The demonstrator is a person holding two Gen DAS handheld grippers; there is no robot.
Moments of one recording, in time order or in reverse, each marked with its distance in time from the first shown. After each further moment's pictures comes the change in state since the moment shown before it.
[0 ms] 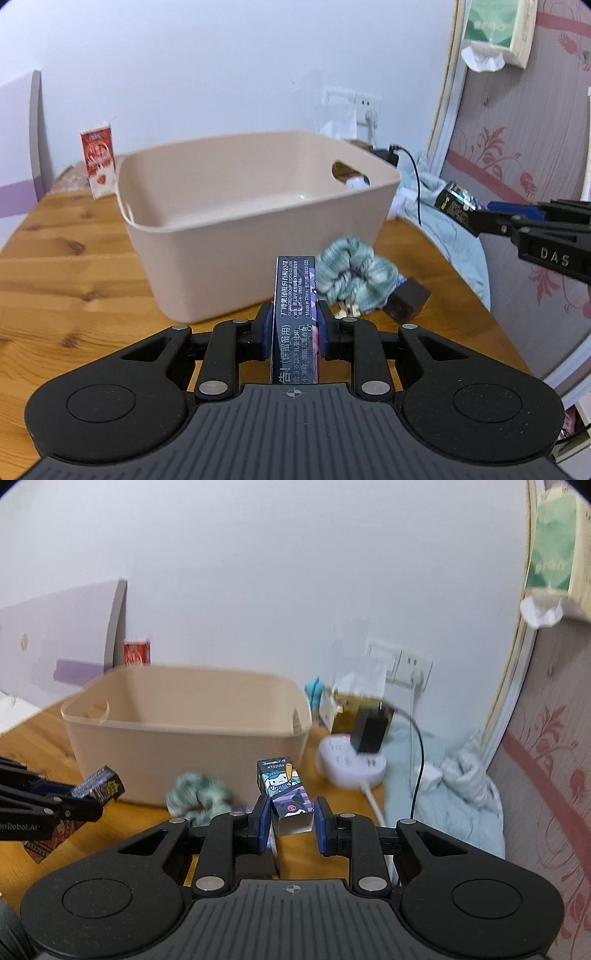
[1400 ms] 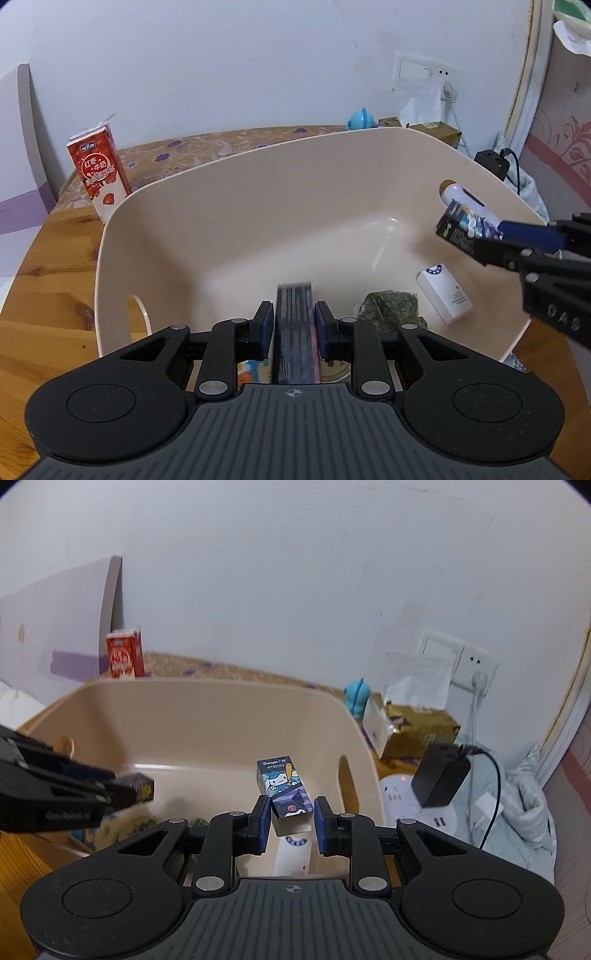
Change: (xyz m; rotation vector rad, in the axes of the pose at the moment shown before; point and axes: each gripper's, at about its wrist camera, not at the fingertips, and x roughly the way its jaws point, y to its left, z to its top) left arm 0.137 0.045 0.101 0.004 0.170 0.153; right arm 0.157 0.024 0.062 -0.015 0.153 0.078
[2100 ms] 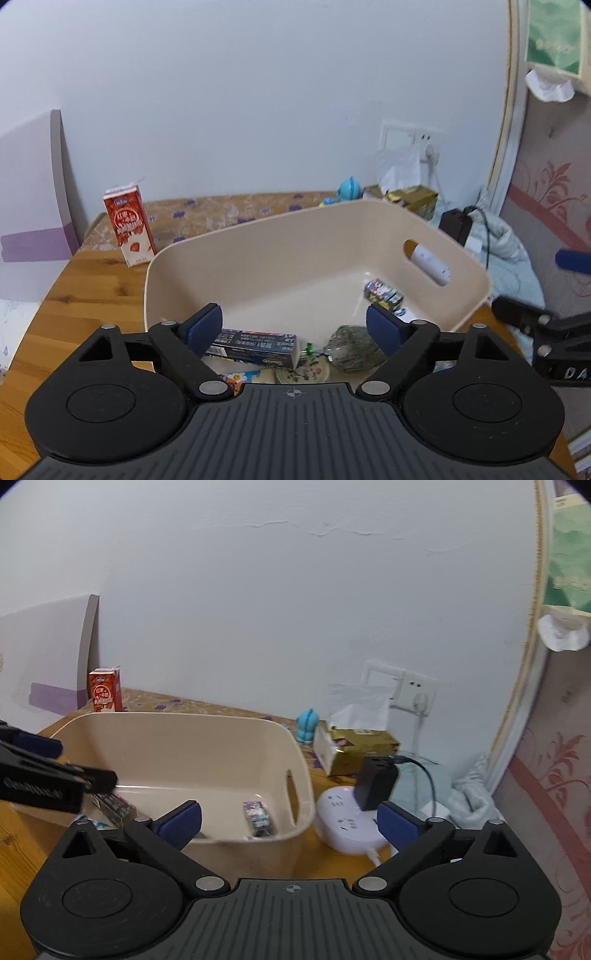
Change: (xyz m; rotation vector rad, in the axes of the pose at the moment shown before) left arm -0.085 -0.017 -0.014 -0.023 -0.216 0.006; right arm -0.085 -0.019 -0.020 0.055 -0.129 -0.123
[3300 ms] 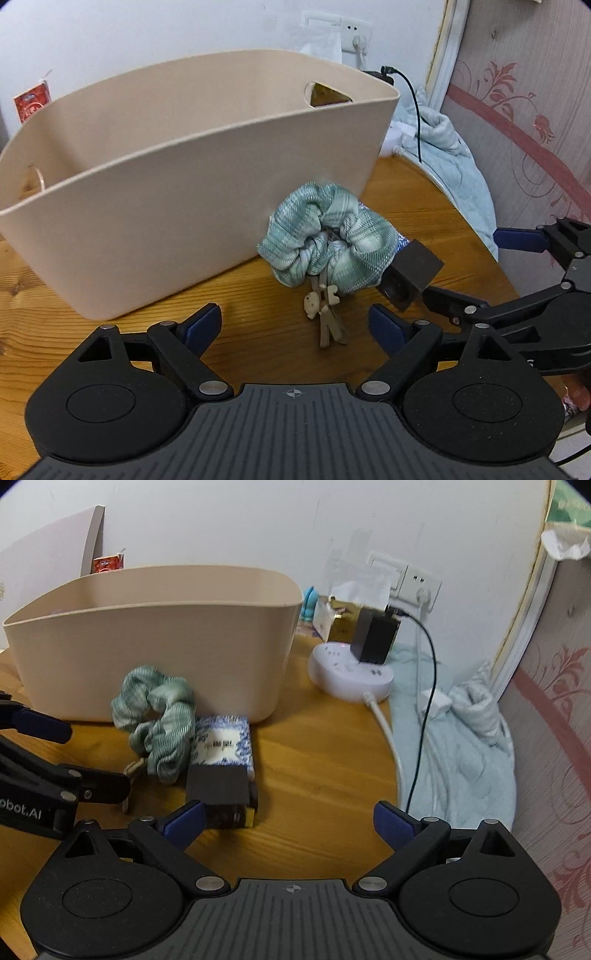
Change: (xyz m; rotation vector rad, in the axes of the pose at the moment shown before) left arm 0.038 -0.065 -0.105 0.058 0.261 -0.191; right arm 0.019 -0.013 -0.111 -0.041 0.257 0.034
